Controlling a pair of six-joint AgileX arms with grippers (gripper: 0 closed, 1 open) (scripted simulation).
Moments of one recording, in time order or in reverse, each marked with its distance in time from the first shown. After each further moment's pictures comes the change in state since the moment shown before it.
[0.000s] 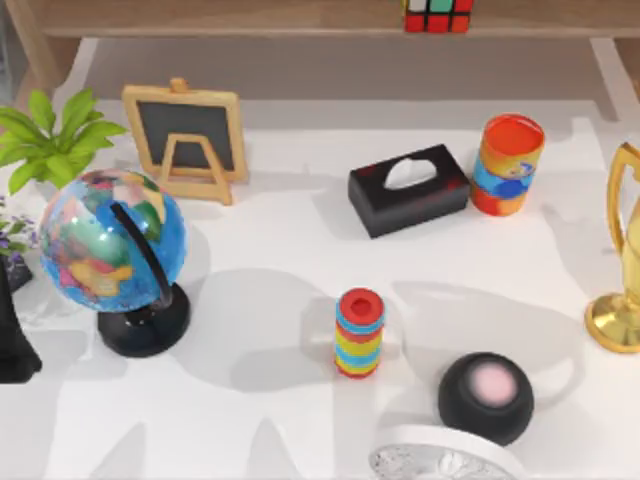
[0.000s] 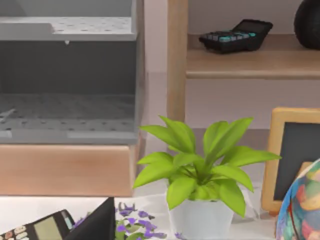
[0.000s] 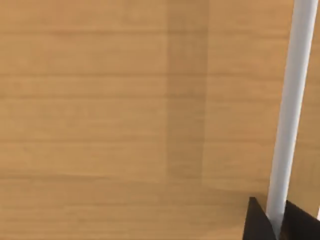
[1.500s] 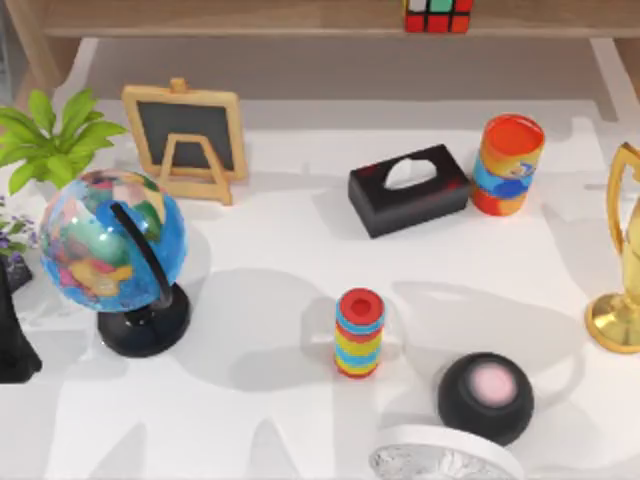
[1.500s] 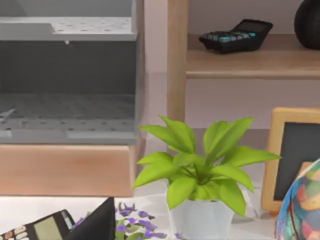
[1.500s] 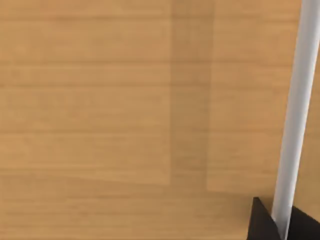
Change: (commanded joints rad) left arm 0.000 0.000 0.000 0.000 0.000 0.000; right arm 0.134 0.114 0.290 -0.182 0.144 0.002
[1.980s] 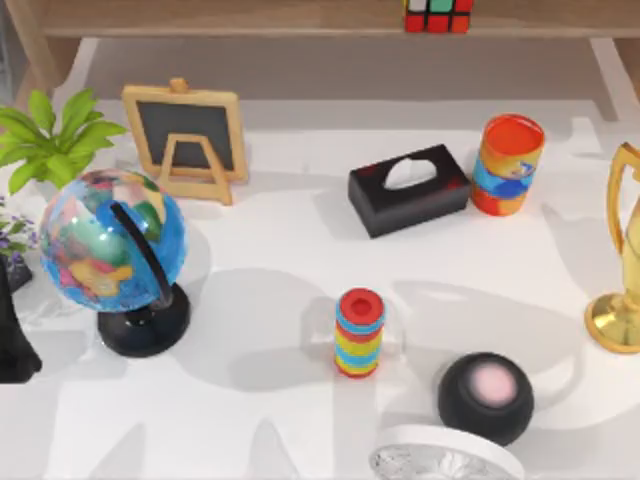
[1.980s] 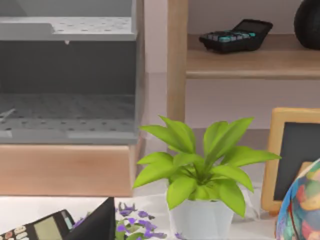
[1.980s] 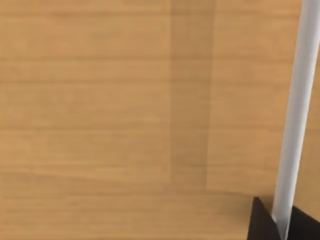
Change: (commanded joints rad) left arm 0.000 0.000 0.000 0.000 0.000 0.000; right arm 0.061 0.074 0.174 -0.107 0.061 -0.001
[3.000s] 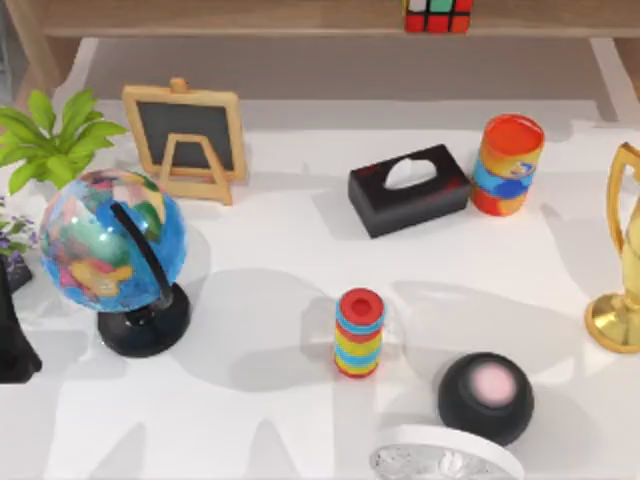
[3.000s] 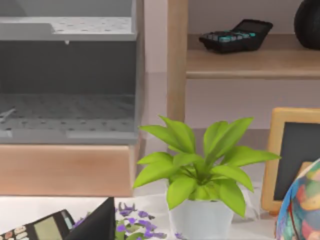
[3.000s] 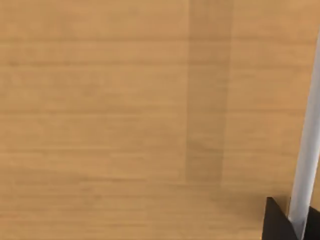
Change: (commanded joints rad) left arm 0.000 0.000 0.000 0.000 0.000 0.000; right arm 0.058 0.124 0.279 -0.157 0.065 0.001
